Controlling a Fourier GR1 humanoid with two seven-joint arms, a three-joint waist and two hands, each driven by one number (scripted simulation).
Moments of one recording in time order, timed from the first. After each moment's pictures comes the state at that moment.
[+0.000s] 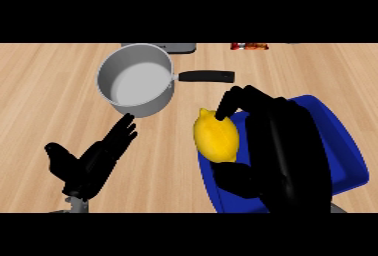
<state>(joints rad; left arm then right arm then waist) 0.02 0.08 -0.12 -1.70 0.20 -0.13 0.34 -0.57 -0.01 0.44 -2.06 1.01 0.33 0.98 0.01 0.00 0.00</state>
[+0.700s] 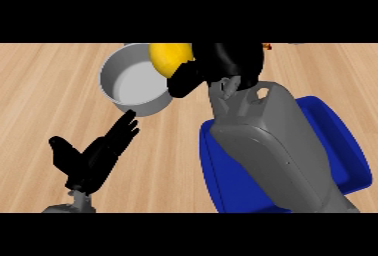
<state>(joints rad) -0.01 0.08 -0.11 -1.67 0.21 -0.15 0.34 -1.06 0.00 0.24 -1.49 0.82 0.15 0.94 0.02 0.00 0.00</state>
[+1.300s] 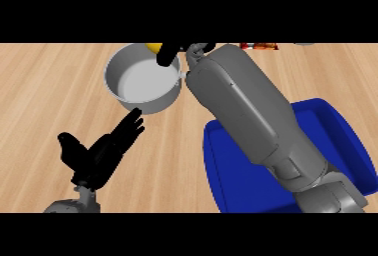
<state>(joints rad) -0.05 0.07 -0.12 -1.64 0.20 -0.16 0.34 -1.29 0.00 0.22 -0.85 0.71 -0.15 0.67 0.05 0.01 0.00</state>
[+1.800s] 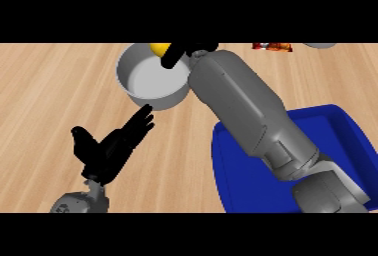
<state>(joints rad) -0.10 0.04 -0.15 -1.62 0.18 -0.17 0.35 -1.35 0.00 0.29 -0.55 0.52 -0.37 0.50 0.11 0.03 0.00</state>
